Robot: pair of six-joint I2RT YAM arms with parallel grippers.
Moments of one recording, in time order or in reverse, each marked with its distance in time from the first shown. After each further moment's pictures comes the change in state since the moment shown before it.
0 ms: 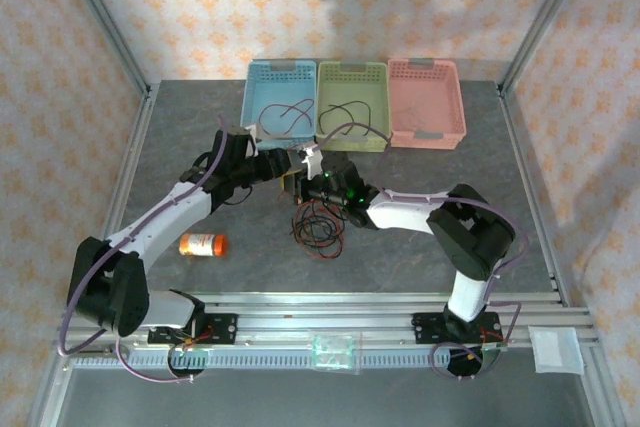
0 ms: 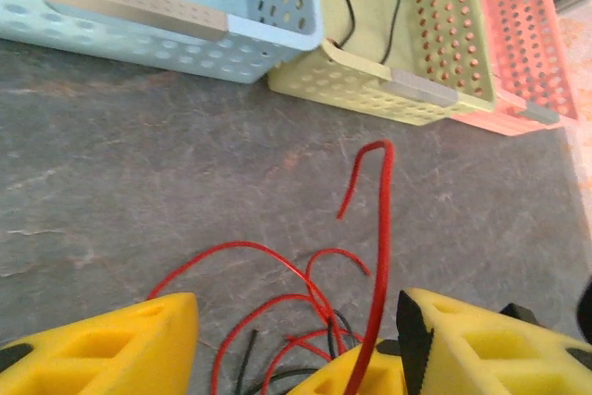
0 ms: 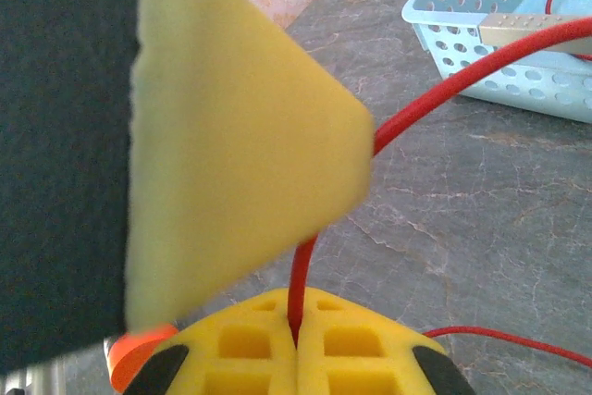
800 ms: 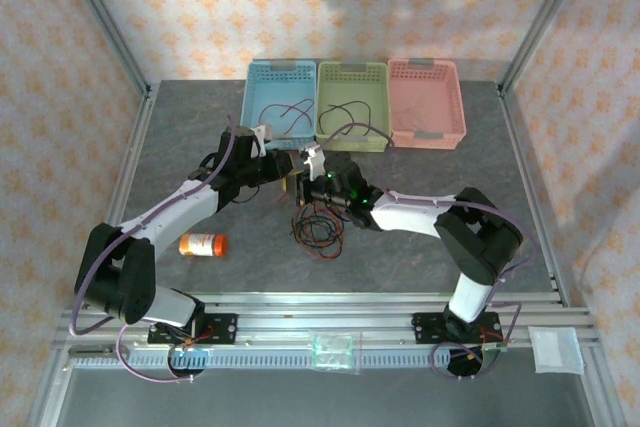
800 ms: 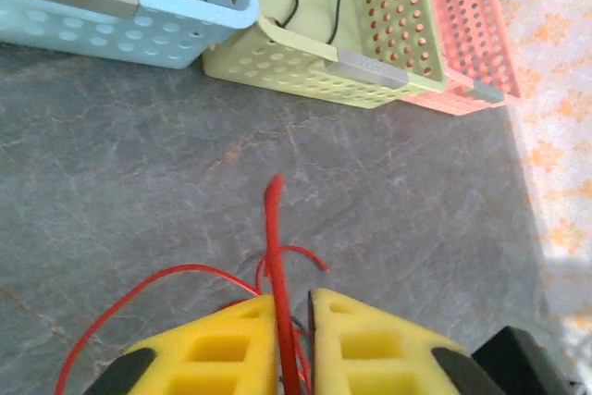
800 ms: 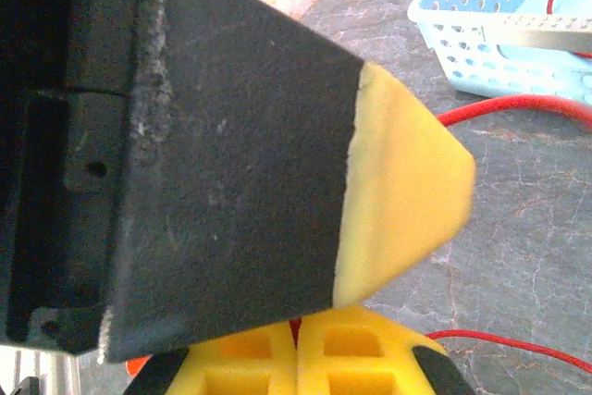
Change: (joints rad) left arm -0.007 0.065 -0.020 0.129 0.111 -0.020; right arm 0.002 -0.046 -0.019 -0.027 -0.003 0.000
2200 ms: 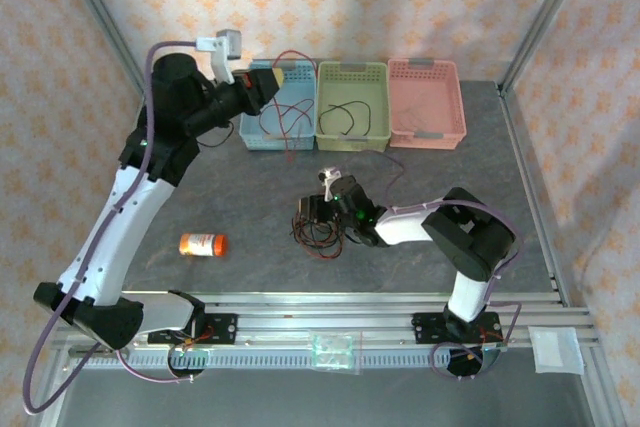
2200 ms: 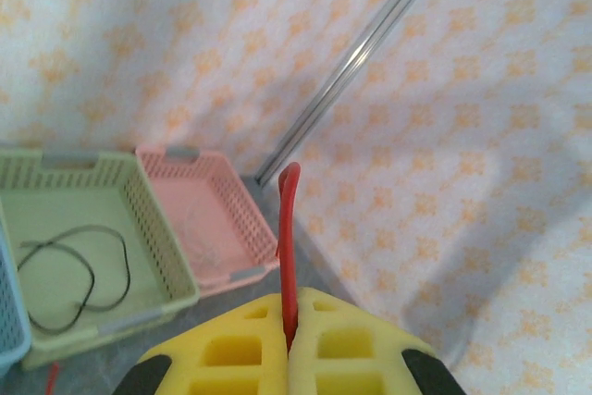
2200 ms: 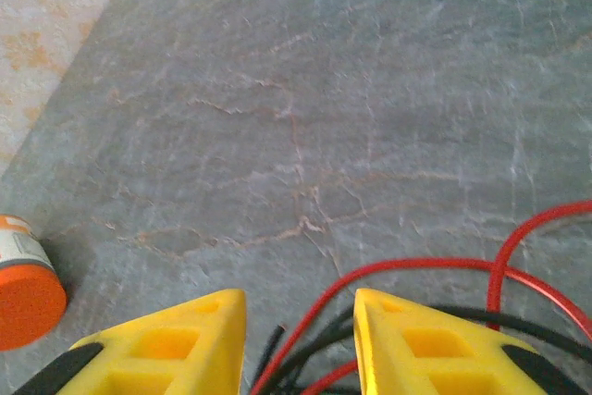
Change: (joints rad) left arm 0.001 -0.138 0.705 -0.304 0.069 0.092; right arm 0.002 0.040 -0.200 0.046 0.158 0.138
